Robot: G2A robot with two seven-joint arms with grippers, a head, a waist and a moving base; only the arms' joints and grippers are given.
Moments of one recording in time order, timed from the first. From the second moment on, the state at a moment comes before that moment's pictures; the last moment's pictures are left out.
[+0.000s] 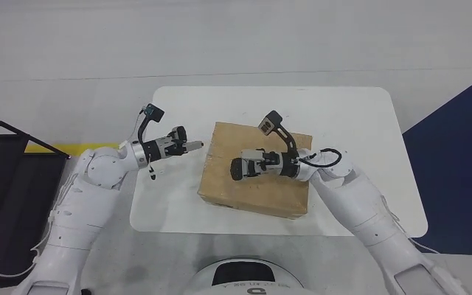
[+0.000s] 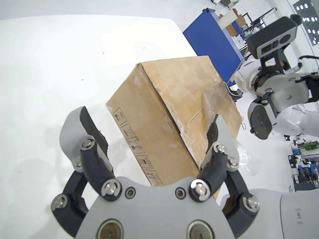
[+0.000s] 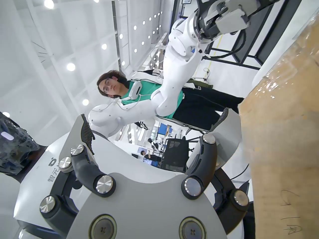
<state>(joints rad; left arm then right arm) 1.25 -1.04 -1.33 -1.47 0.25 -0.59 -0.79 -1.16 -1.12 1.00 -1.56 0.64 -0.20 1.08</state>
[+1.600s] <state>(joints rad) 1.24 -1.06 -1.04 -1.91 0.93 -0.36 -0.74 -1.51 -1.03 1.42 -1.71 0.54 -0.31 1.04</state>
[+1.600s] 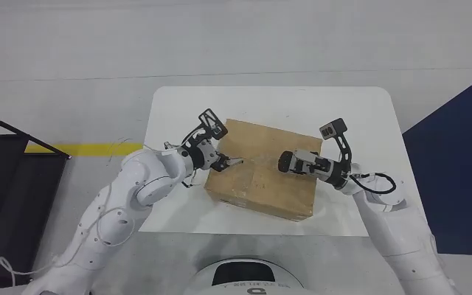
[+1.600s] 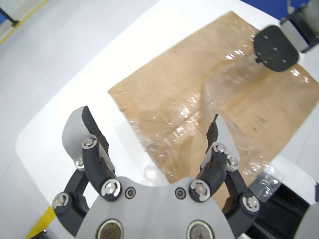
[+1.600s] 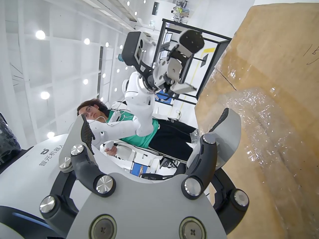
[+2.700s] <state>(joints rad) 1.19 -1.08 -1.03 -1.91 1.41 -0.15 -0.50 -1.52 -1.03 1.42 -1.65 0.59 -0.37 1.08</state>
